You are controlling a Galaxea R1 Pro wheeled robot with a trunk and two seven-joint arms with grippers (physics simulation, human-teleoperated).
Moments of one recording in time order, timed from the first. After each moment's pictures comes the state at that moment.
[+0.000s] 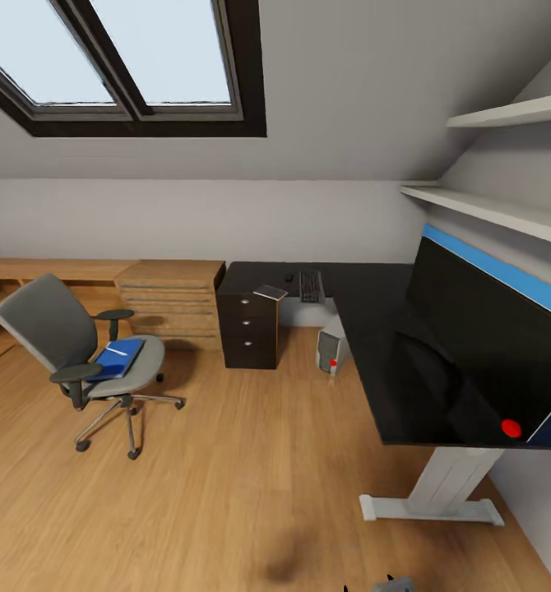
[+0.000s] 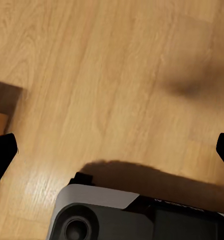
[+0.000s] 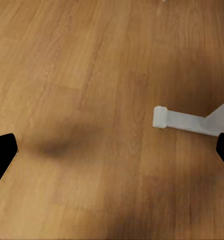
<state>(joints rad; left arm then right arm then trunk) -0.25 -0.03 0.47 -0.03 -0.22 -0.44 -0.02 -0.35 0.06 0.26 0.01 0.02 -0.68 -0.19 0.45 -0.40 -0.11</state>
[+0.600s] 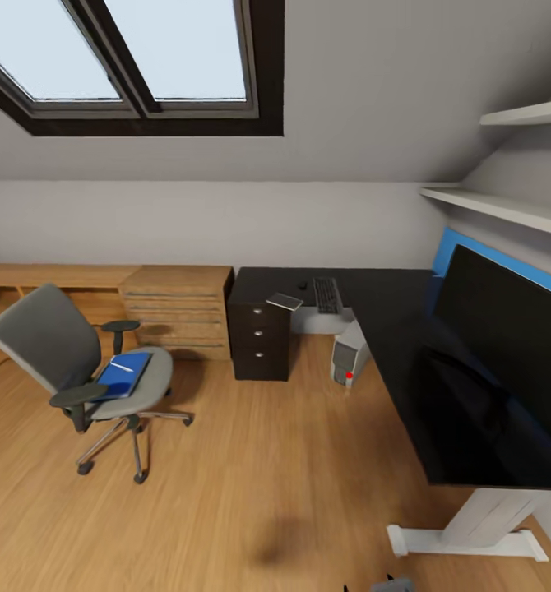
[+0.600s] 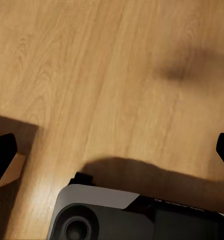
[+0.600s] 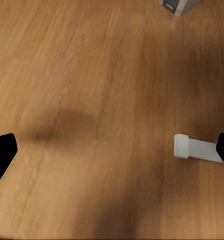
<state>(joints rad) -0.25 -0.03 0.46 -0.03 -0.22 -0.44 -0.02 -0.35 0.06 0.26 0.01 0.02 -0.68 -0.19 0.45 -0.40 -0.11</state>
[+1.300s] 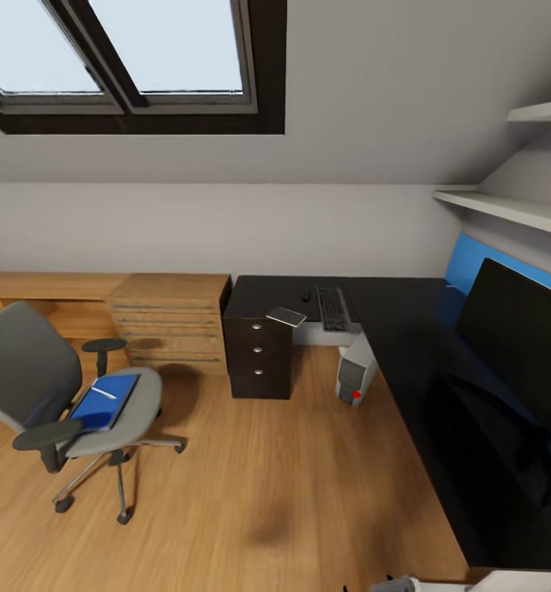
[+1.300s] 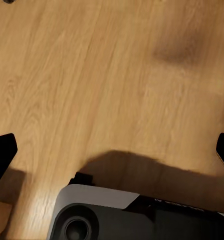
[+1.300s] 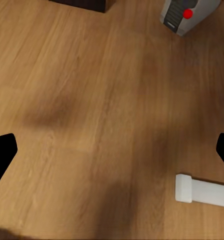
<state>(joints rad) -0.25 -0.03 0.46 -0.03 -0.22 -0.44 -0.02 -0.35 0.06 0.26 0.01 0.02 -0.69 -0.19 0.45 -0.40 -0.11</state>
